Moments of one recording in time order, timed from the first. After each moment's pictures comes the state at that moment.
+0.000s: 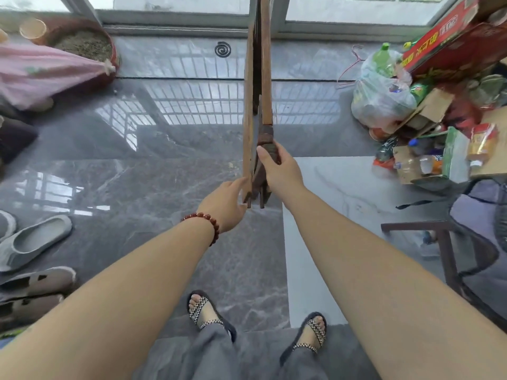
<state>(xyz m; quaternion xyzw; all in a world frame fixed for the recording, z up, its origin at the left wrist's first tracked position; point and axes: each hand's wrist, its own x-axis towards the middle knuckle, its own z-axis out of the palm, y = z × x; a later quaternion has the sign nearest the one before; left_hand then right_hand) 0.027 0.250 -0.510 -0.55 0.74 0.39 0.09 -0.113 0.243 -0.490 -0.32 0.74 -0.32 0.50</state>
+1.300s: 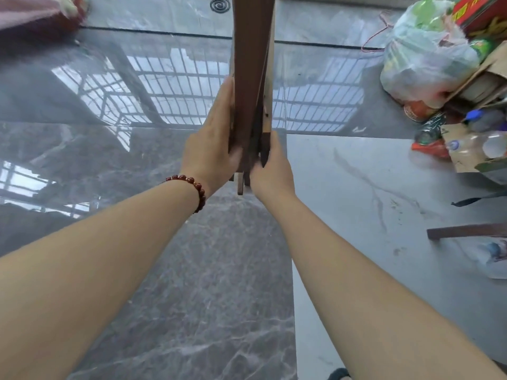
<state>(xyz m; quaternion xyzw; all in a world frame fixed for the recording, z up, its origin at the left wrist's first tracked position) -0.003 0.241 -0.727 -0.52 0.78 0.22 -0.26 -0.107 0.282 -0.745 -0.43 0.75 -0.31 0.39</state>
